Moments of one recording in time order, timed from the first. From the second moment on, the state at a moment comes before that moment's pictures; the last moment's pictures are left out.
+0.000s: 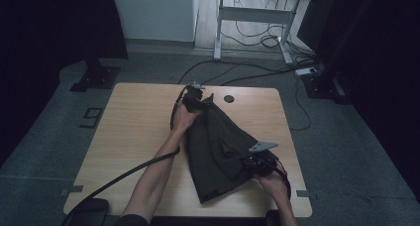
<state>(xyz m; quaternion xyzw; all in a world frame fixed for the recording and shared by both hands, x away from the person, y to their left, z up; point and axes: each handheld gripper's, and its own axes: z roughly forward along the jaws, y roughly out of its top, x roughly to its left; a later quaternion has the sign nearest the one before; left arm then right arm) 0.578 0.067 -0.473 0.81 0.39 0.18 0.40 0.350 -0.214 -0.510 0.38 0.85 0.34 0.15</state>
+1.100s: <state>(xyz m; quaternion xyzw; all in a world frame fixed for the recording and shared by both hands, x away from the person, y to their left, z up) 0.427 0.091 -0.545 0.87 0.30 0.16 0.35 0.336 -0.139 -0.494 0.31 0.87 0.35 0.13</state>
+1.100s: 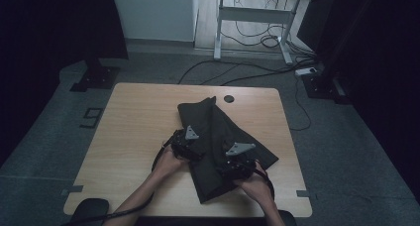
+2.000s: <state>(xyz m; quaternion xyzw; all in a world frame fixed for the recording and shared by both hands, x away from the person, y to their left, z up) 0.431 0.095 -0.547 0.87 0.32 0.13 0.35 0.339 -0.115 -0.483 0.30 0.89 0.32 0.13</state>
